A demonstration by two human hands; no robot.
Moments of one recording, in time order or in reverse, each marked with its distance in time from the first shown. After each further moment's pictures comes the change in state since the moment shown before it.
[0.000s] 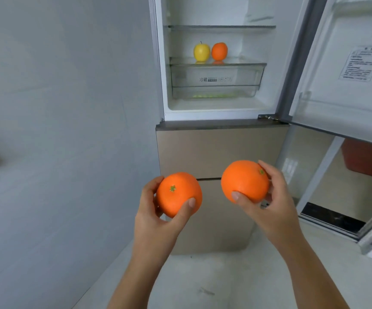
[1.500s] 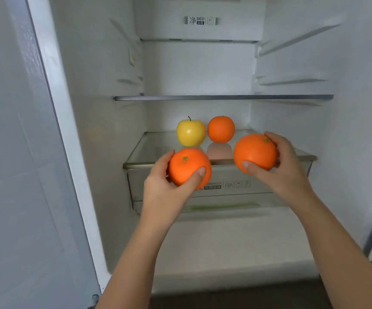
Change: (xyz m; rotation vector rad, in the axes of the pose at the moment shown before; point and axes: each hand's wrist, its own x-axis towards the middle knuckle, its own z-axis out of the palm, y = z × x) left_hand 0.531 -0.036 0.233 0.015 -0.019 0.271; right_hand 0.577 0.100 0.072 -0.075 0.105 -0.284
